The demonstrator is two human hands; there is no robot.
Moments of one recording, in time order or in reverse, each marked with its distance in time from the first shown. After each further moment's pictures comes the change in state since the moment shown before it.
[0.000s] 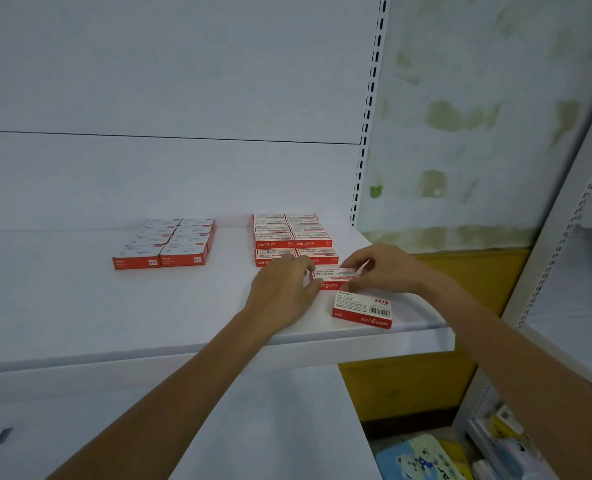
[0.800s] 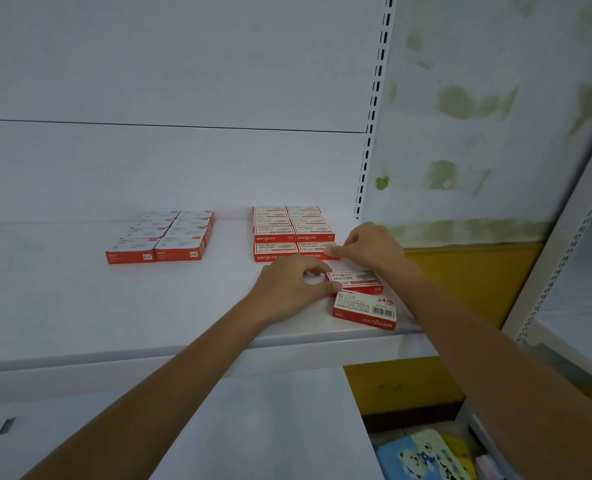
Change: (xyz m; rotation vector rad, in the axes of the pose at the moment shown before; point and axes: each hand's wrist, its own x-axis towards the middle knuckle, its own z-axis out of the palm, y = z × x) left_hand 0.009 -0.002 0.000 -0.254 -0.196 0.011; right_hand 0.058 -0.001 0.019 -0.182 0.292 0.208
